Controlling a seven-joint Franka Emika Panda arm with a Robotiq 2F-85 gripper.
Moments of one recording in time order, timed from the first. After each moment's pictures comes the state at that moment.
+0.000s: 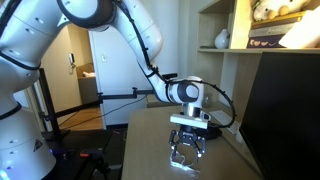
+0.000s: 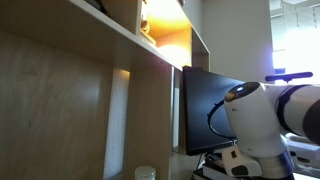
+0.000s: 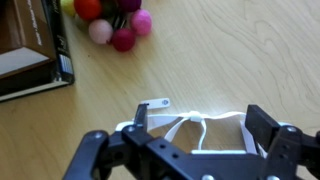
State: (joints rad) arm 0.15 0.74 0.07 -1.81 -0.53 2.17 -0.51
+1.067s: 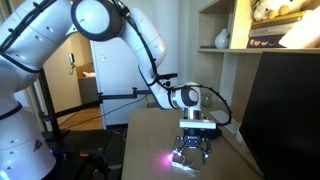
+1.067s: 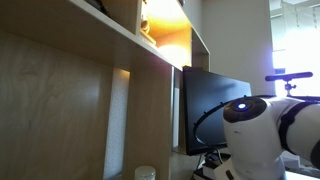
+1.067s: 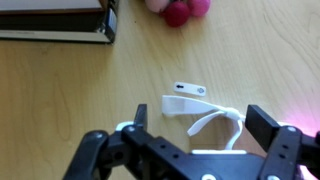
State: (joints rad) arm 0.18 0.84 0.07 -1.71 -0.73 2.18 -0.64
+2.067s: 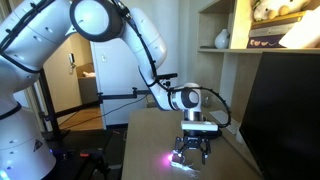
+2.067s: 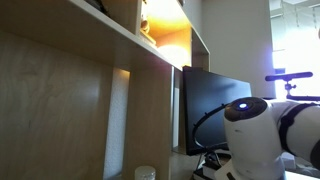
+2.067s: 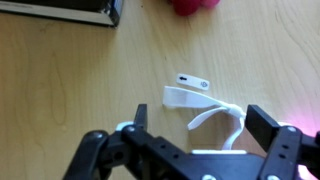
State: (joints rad) arm 0.15 0.84 0.10 -1.72 -0.73 2.22 -0.73
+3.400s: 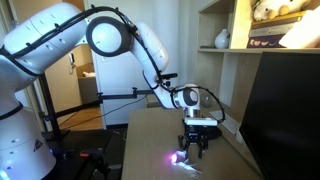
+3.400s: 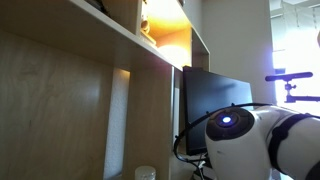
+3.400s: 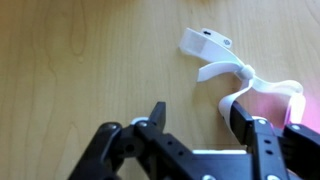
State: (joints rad) arm 0.22 0.97 0.13 -1.53 -0.74 2.10 -0.84
